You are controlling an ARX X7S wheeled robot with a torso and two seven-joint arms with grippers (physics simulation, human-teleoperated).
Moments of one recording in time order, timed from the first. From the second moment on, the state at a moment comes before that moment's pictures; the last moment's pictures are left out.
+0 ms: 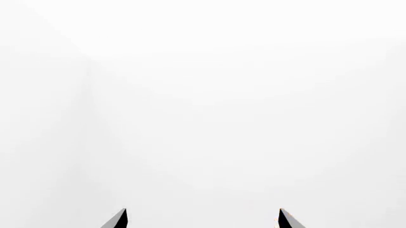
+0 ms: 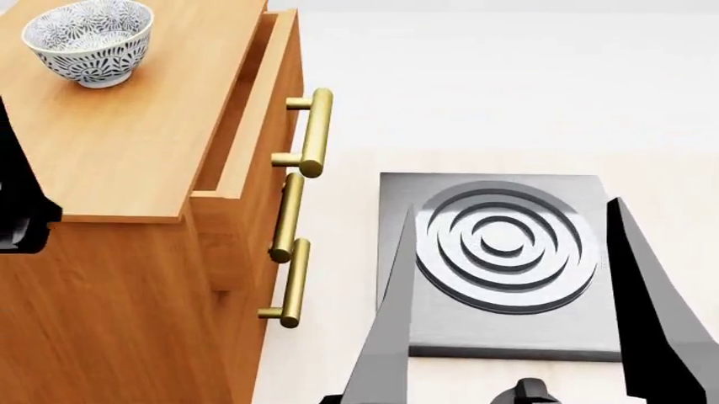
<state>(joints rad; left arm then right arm) -0.85 -0.69 0.40 0.95 -0.96 -0.71 -1.07 0.66 0.94 -0.93 -1.04 0.54 0.15 1.20</state>
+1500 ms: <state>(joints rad) -1.82 -0.20 0.75 -0.46 -0.88 -0.75 -0.28 0.79 1.02 -1.08 -1.04 0.55 0.04 1.29</state>
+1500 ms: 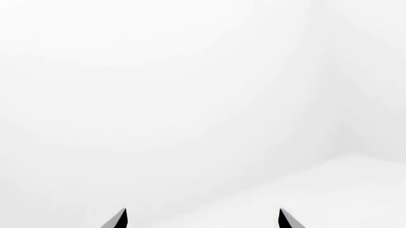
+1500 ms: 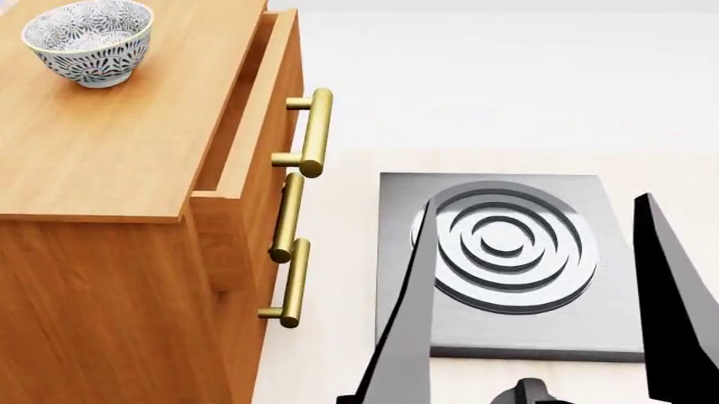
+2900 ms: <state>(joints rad) -2.14 -0.01 0.08 -1.31 -0.07 -0.79 -0.10 0.83 1.02 -1.15 -1.02 0.54 0.00 1.29</state>
